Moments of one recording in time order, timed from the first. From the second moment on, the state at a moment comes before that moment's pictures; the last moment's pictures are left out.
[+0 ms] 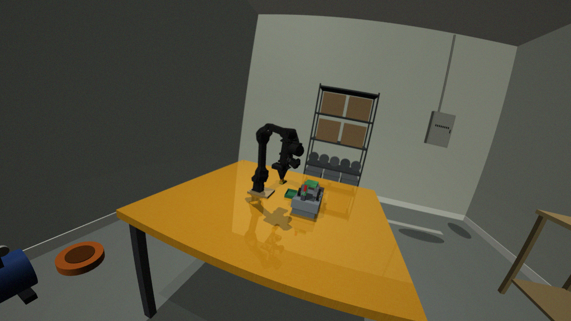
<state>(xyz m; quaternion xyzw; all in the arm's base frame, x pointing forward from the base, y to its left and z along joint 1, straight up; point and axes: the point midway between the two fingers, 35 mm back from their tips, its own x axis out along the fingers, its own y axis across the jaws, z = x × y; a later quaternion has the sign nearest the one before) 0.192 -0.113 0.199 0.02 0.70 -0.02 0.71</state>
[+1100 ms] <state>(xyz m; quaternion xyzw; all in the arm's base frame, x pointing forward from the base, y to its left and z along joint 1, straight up) 0.192 -0.113 0.199 -0.37 0.60 0.36 0.61</state>
